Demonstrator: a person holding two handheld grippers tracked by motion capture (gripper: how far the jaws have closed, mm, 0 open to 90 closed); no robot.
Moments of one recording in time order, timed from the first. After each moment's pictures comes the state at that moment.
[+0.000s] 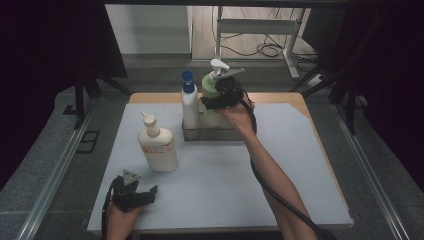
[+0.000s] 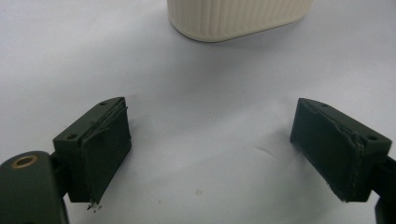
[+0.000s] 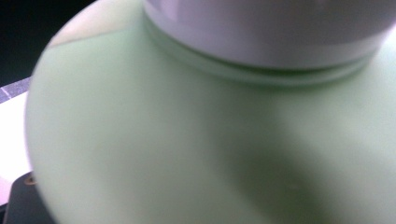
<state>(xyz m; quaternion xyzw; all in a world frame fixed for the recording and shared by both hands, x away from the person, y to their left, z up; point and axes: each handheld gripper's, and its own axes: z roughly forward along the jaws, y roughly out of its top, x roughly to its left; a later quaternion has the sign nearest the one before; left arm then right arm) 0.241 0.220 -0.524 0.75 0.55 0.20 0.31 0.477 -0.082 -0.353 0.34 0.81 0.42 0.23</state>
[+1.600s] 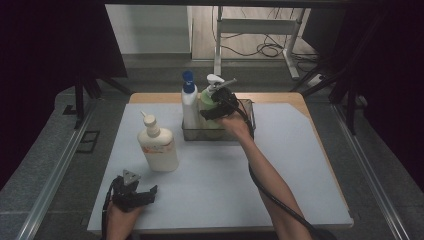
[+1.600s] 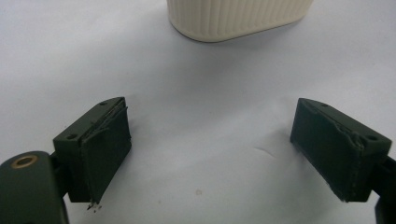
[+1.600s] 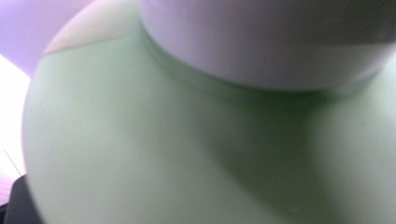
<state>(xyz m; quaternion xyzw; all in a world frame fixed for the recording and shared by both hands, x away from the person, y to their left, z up) 0.241 0.220 -0.524 0.75 0.55 0.20 0.31 0.491 -0.076 -0.404 0.35 0.84 0.37 0.18</state>
